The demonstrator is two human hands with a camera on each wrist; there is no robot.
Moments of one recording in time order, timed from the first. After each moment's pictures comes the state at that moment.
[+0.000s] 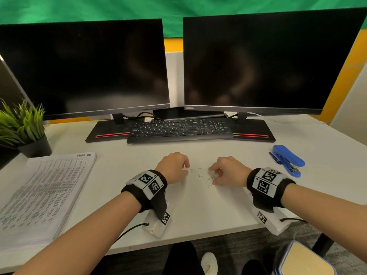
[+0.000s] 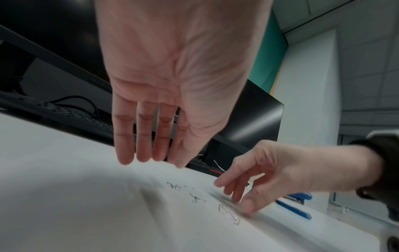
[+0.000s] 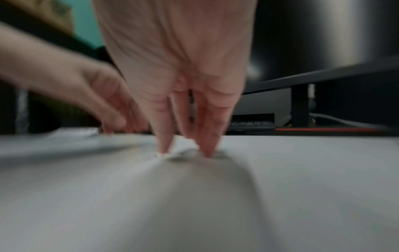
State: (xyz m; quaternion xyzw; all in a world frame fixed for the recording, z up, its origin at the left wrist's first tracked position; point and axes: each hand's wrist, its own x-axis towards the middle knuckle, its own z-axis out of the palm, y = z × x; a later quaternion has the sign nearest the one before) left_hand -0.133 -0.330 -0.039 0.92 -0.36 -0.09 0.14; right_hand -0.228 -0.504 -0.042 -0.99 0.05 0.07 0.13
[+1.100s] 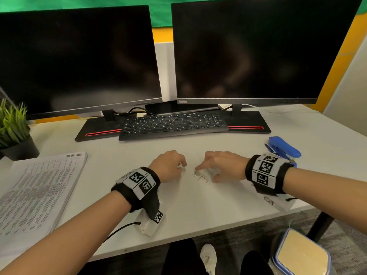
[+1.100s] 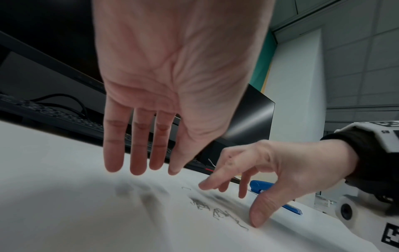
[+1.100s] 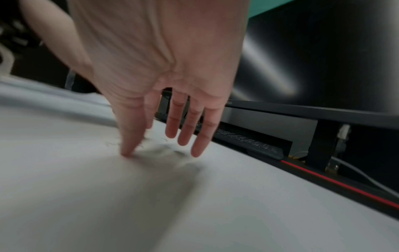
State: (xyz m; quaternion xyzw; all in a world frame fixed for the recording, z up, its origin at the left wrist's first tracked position) left_hand -0.133 -0.331 -0.036 0.91 -0.39 -0.12 0.07; right_hand -0.227 -0.504 -0.029 -0.99 -0.06 0.13 0.04
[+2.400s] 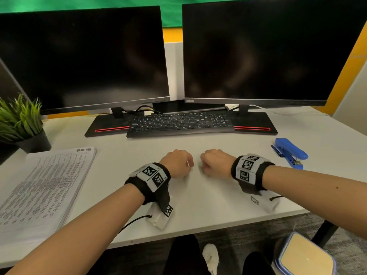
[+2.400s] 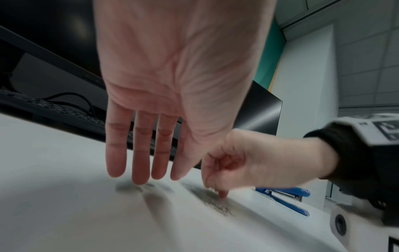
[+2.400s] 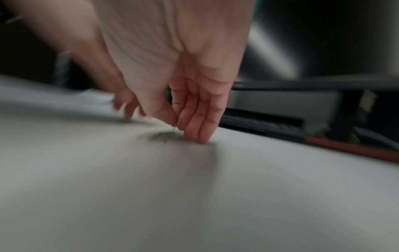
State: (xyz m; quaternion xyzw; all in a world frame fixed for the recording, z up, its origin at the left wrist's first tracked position) left_hand -0.131 -0.337 -0.042 0.91 -0.39 -0.13 0.09; right_hand -0.200 -0.478 -0.043 -1.00 -0.01 0.09 0.03
